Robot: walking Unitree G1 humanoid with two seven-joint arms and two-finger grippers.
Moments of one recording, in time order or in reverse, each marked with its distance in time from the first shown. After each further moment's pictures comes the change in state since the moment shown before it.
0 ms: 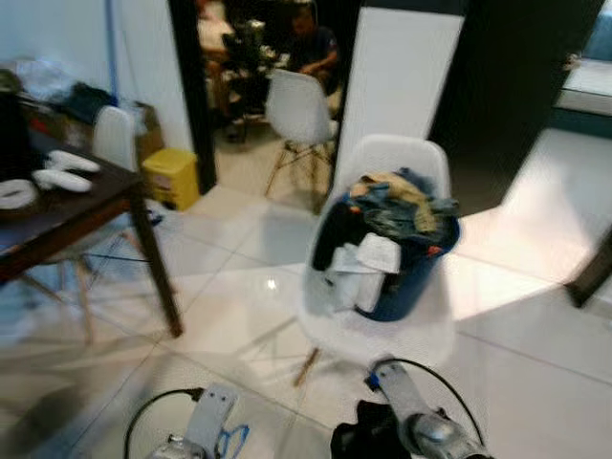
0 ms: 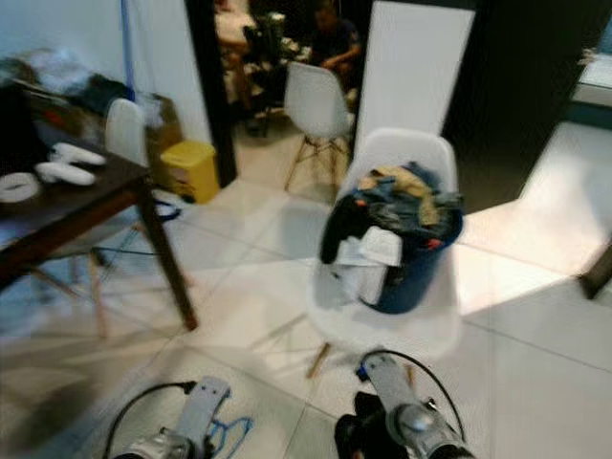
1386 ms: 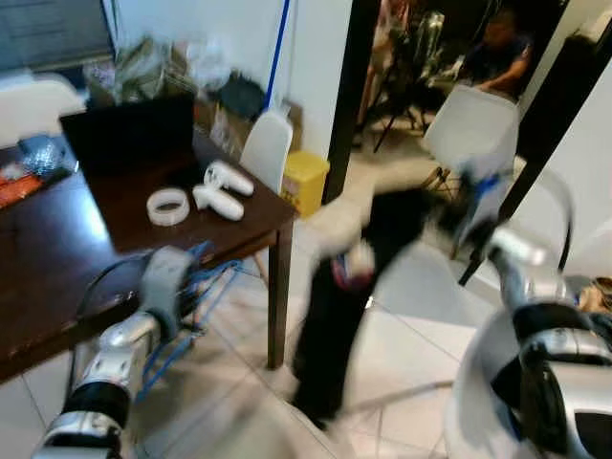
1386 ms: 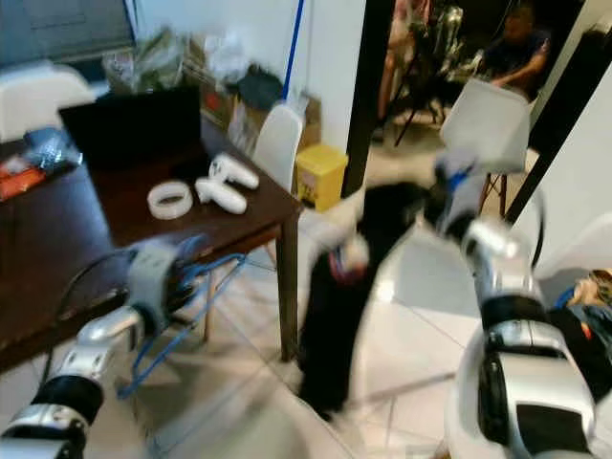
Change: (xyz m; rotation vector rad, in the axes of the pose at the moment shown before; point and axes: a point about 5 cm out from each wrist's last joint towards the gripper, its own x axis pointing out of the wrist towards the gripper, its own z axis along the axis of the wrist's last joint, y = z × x) left arm -0.093 0.049 0.150 0.231 -0.850 -0.269; right arm -0.142 -0.141 0.253 -0.028 -1.175 0.099
